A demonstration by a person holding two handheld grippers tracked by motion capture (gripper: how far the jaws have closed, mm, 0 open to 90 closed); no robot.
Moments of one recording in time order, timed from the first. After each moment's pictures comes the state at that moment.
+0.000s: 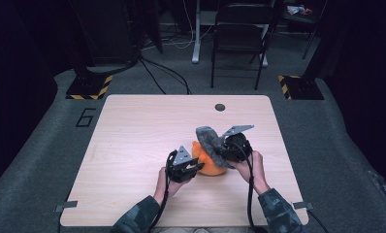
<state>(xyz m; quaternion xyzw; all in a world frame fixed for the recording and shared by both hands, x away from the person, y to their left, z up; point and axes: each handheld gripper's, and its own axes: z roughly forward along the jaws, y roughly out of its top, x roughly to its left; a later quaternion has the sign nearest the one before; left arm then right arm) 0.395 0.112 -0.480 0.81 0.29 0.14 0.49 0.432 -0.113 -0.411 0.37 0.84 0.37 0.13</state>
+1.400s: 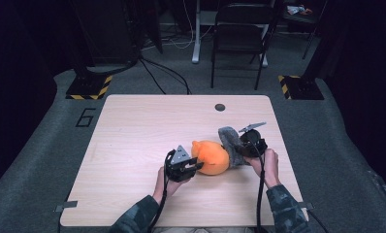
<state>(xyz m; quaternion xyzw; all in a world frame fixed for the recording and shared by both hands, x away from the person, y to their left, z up) 0.397 0.116 -0.481 0.81 0.29 0.13 0.50 0.456 -0.161 -0.427 0.46 0.83 0.29 0.16</state>
